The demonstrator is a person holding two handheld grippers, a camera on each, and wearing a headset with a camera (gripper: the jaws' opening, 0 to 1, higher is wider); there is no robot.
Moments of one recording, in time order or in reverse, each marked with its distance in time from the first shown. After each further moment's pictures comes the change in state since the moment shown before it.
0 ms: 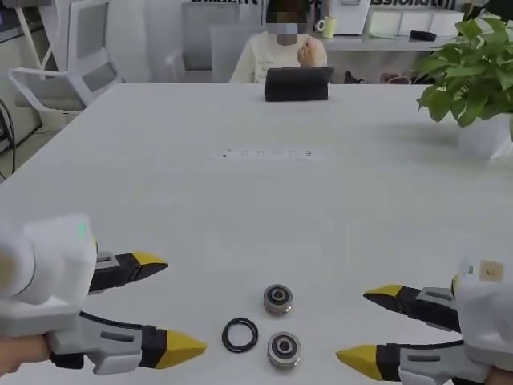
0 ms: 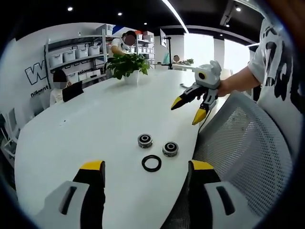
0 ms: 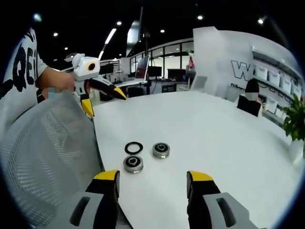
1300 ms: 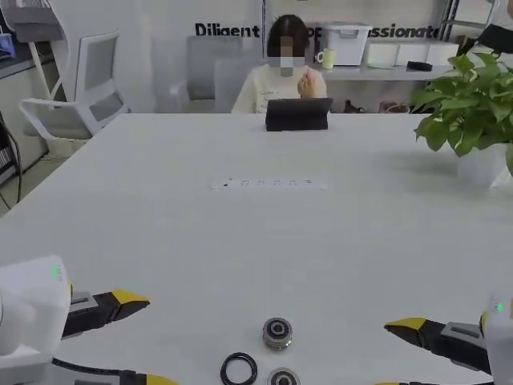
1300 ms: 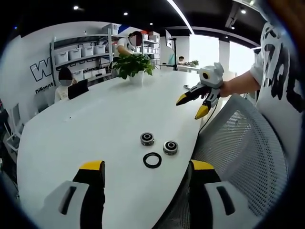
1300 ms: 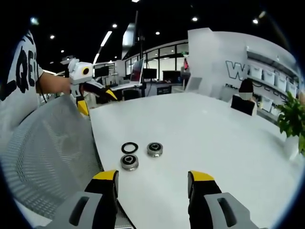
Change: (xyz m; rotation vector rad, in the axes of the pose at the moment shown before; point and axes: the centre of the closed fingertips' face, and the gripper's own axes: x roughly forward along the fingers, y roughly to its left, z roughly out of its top) left arm -0.017 0.001 -0.002 -0.035 -0.002 0.038; right arm -0.021 -0.010 0.000 0.024 -0.022 -0.042
